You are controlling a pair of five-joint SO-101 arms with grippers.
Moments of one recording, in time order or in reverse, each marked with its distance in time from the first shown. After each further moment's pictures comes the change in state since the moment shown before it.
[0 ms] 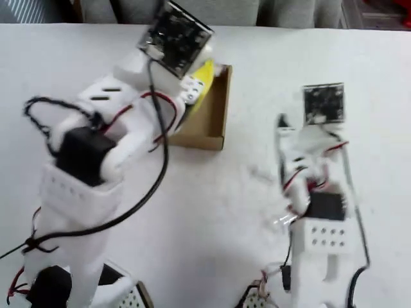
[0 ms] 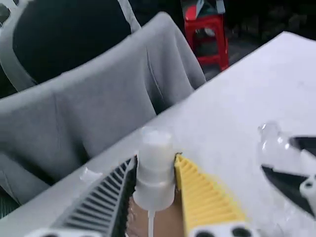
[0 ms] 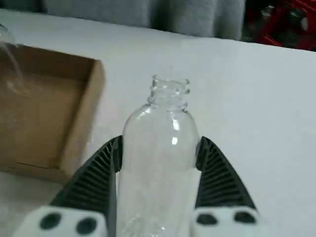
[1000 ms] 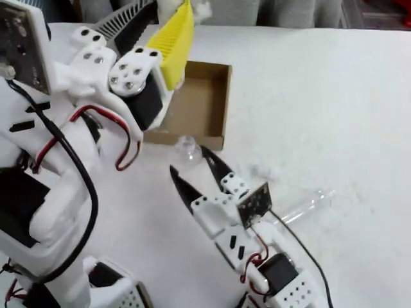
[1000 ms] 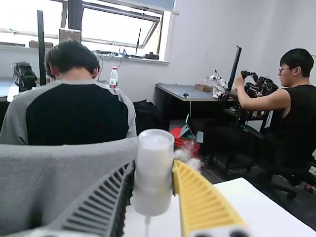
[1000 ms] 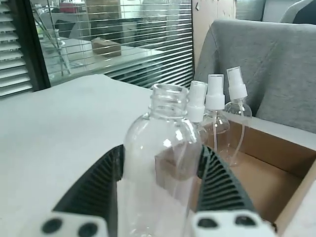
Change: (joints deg) left arm 0.7 -1.7 -21.3 -1.5 20.7; right arm -38.9 -45.6 43.1 -21.8 -7.0
